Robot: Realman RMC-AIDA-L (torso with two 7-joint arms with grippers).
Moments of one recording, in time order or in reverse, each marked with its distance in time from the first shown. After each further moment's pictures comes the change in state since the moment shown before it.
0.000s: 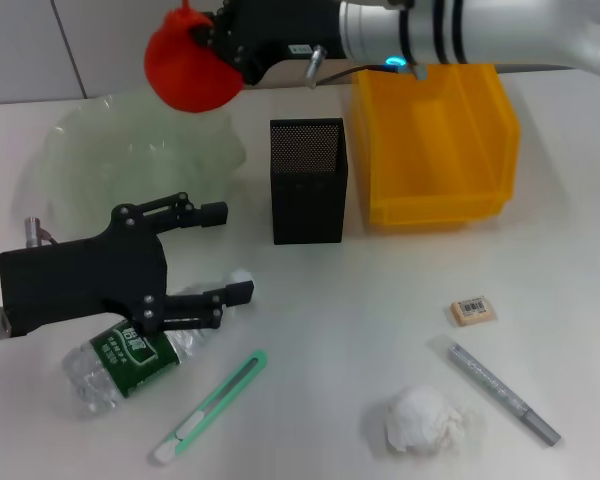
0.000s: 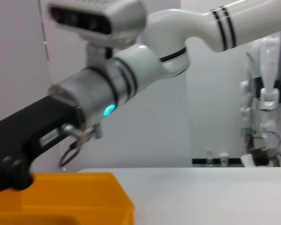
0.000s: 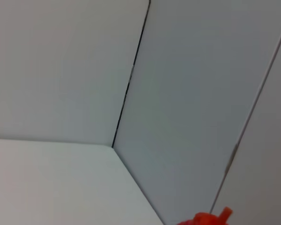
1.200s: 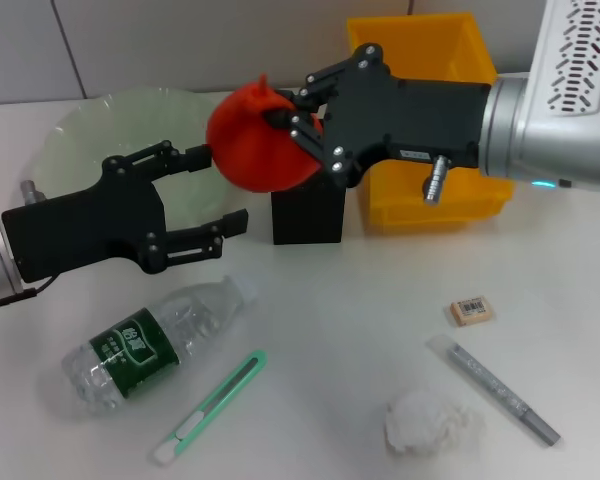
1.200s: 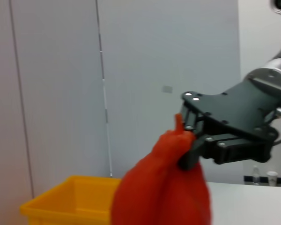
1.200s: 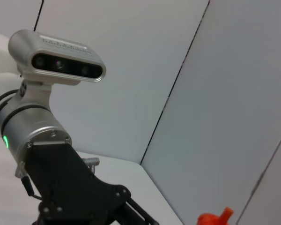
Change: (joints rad) left arm -0.030 -0.002 0.006 -0.057 -0.097 -0.136 -0.014; right arm -0.741 0.008 -0.444 -0.947 0.063 -0.080 0.224
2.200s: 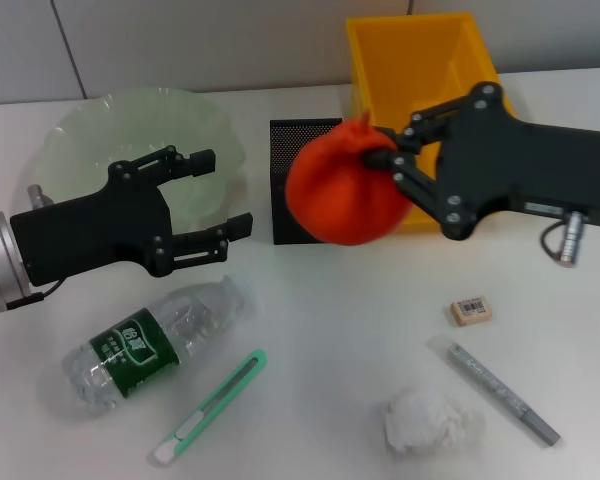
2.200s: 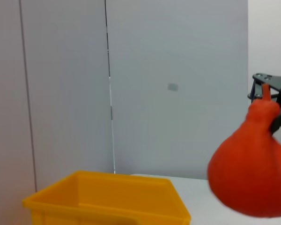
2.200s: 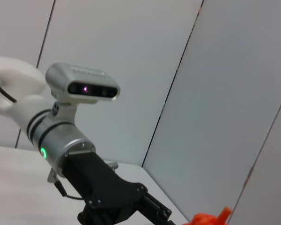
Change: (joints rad) left arm -0.003 0.000 0.017 -0.027 -0.018 -0.028 0.009; right arm -0.253 0.003 0.121 -0.198 0.065 -0.228 0.010
